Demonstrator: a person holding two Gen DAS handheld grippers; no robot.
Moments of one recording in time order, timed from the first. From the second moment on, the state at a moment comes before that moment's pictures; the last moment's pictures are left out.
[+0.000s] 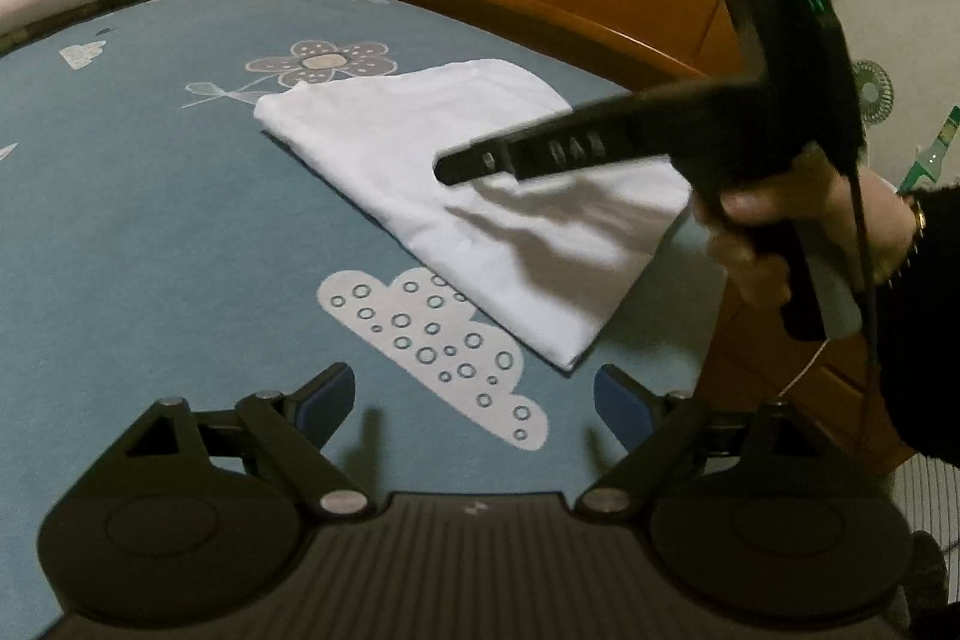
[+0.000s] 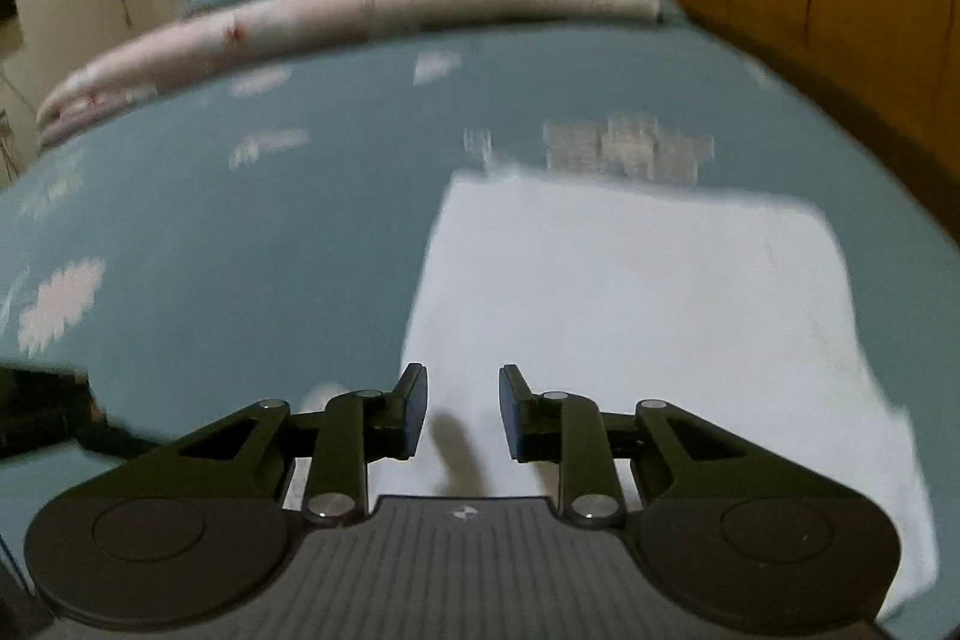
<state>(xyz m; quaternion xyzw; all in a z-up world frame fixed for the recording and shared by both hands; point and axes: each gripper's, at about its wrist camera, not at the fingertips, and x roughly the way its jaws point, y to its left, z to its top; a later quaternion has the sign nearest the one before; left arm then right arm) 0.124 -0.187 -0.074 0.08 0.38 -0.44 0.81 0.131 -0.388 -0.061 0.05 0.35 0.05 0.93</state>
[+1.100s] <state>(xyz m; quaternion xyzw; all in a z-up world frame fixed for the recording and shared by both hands) 0.142 -0.165 -0.069 0.07 0.39 -0.42 0.82 0.180 -0.546 -0.045 0.20 0.33 -0.08 0.92</state>
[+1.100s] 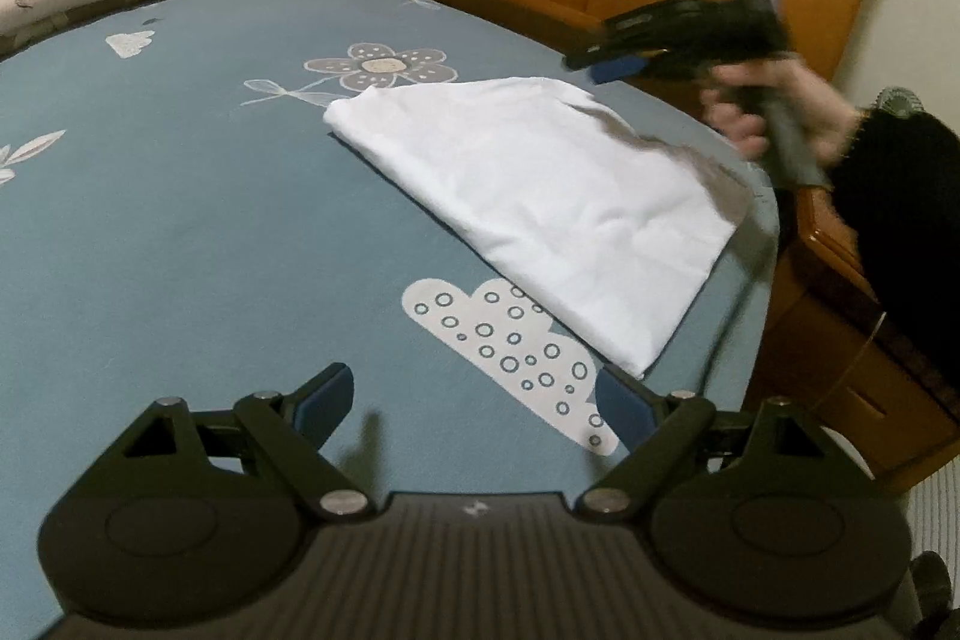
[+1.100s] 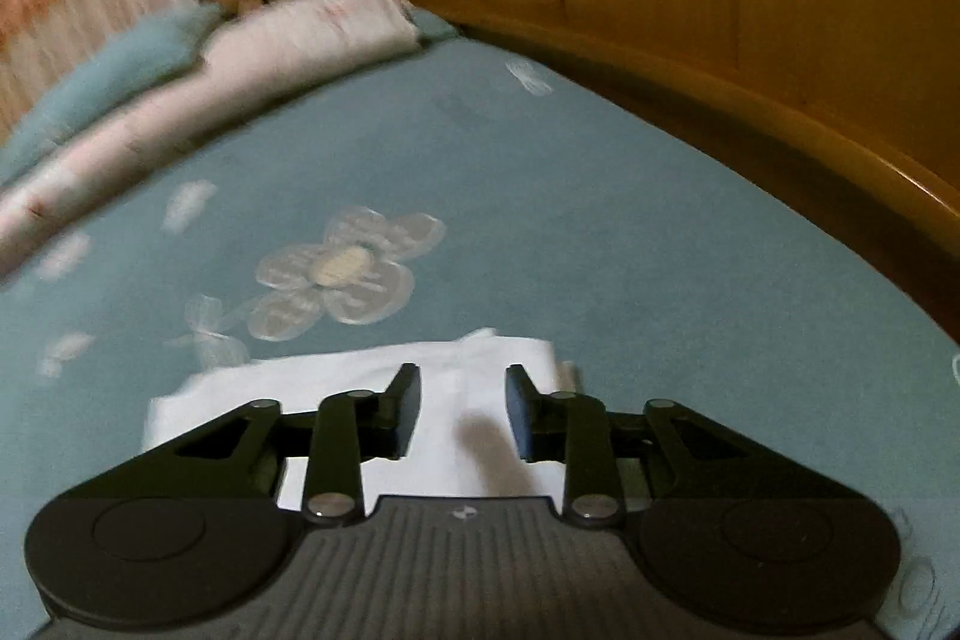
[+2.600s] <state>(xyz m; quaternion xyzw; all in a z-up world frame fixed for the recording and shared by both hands) 0.063 -0.152 -0.021 0.08 0.29 -0.38 0.87 0.016 -0.428 -0.010 0.12 0.31 -0.04 0.94</state>
